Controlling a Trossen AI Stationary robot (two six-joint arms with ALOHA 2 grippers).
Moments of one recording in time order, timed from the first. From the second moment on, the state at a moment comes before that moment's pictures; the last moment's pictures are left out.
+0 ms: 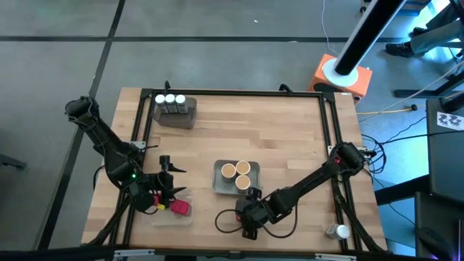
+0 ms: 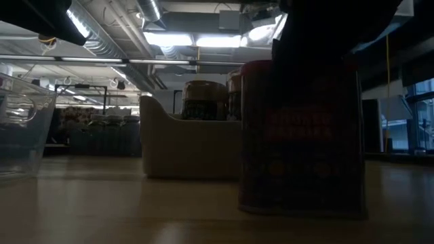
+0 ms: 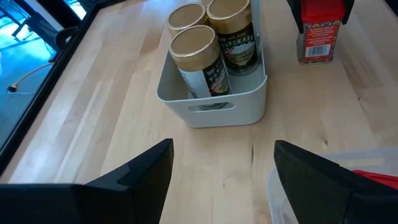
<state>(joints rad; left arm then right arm) -0.87 1.13 0.74 -0.59 -0.86 -0.52 0.56 2.03 1.48 -0.48 0.20 0.71</state>
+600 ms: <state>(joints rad) -0.97 1.13 0.85 -0.59 -0.86 -0.49 0.56 2.03 1.66 -0.45 0.26 0.70</state>
